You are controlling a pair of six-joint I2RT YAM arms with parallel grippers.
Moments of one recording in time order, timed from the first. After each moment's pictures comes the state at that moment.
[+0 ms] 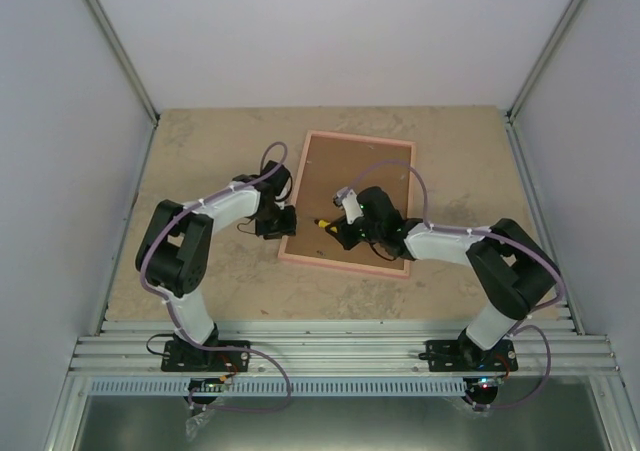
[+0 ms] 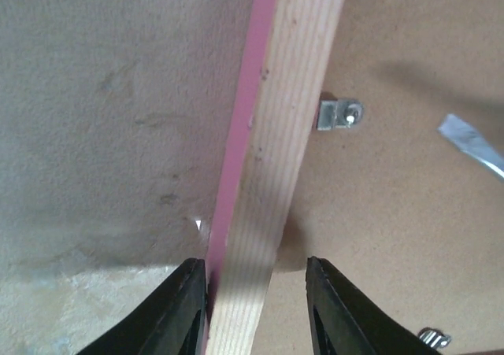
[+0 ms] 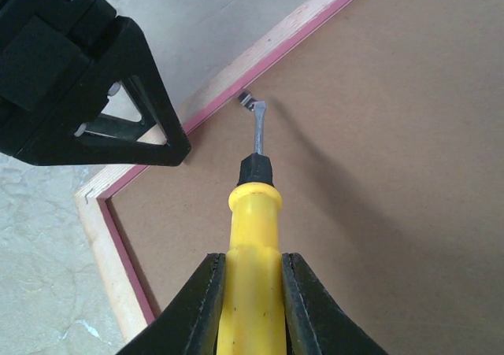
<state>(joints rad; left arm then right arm) -0.42 1.79 1.11 -0.68 0.21 -0.50 0.73 1.66 0.80 0.19 -0.25 0.19</state>
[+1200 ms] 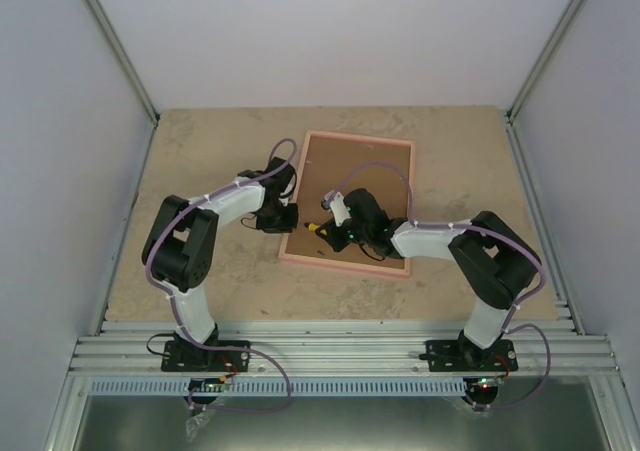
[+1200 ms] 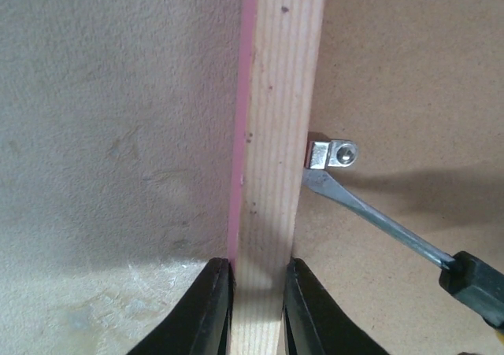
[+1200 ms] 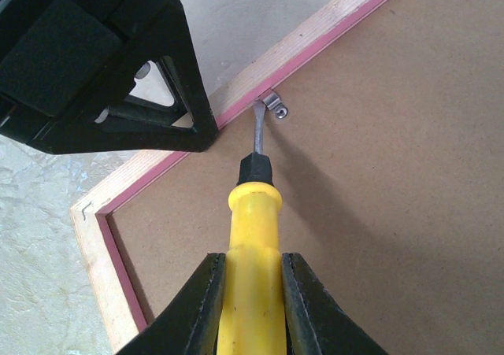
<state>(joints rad) -0.44 1.84 1.18 -0.71 0.13 -0.39 0.78 1.77 0.87 0.21 -0.24 0.18</state>
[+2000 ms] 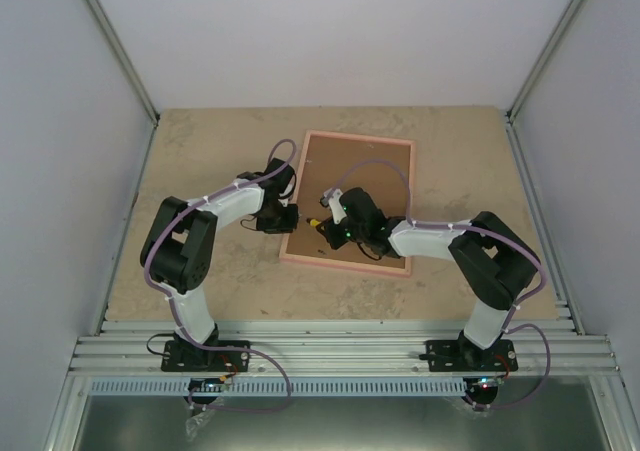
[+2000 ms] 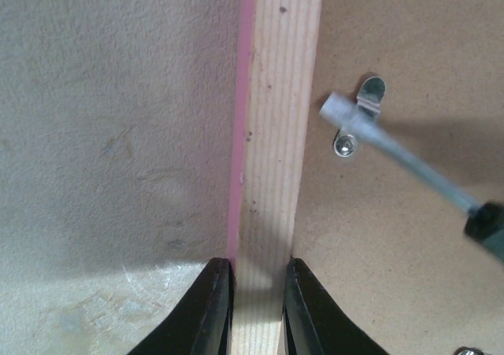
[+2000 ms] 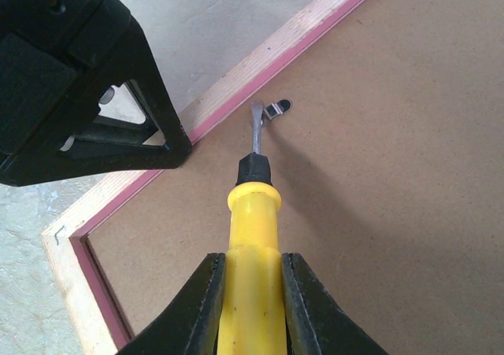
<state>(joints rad) -0.44 1.82 1.15 -0.68 0.14 -0.40 0.79 1.77 0.90 0.16 -0.13 0.22</state>
